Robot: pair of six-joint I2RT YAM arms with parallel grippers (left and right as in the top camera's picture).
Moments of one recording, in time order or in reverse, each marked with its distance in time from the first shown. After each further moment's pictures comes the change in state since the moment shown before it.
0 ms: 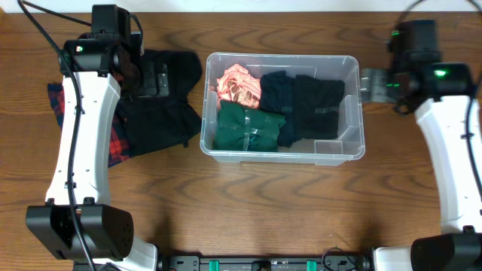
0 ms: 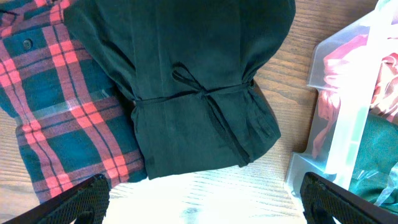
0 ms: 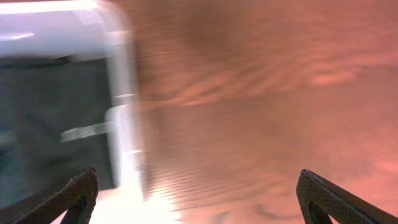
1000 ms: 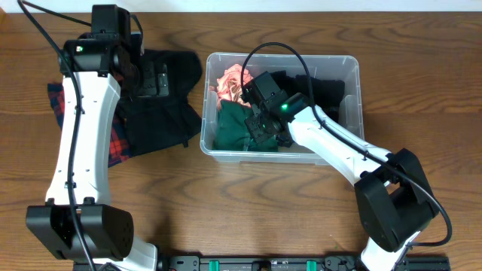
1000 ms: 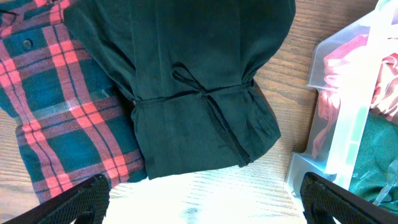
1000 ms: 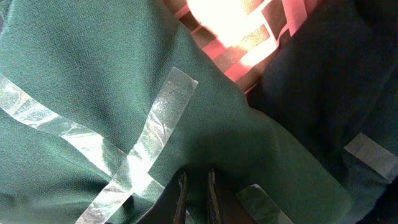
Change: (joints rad) left arm 0.000 0.000 0.000 0.000 0.000 0.000; right arm 0.625 0.322 -0.211 0.450 -0.249 -0.014
